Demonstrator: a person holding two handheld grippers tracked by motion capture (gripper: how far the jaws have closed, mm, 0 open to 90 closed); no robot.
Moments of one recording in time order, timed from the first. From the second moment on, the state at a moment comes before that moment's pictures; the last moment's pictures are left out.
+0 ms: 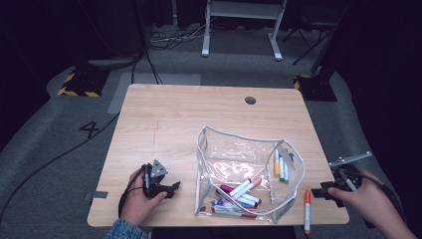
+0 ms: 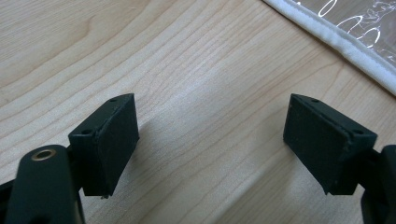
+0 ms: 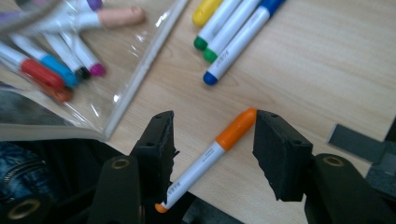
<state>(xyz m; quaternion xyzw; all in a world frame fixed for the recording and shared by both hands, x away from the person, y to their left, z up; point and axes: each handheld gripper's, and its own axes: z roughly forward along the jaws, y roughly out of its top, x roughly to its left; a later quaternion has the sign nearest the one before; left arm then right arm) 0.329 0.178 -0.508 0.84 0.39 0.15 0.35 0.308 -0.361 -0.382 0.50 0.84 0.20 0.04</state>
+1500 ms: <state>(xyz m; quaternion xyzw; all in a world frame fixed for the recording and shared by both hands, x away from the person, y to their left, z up) 0.329 0.178 -0.508 0.84 0.39 0.15 0.35 0.316 -0.370 -0.420 0.50 0.85 0.13 0.04</state>
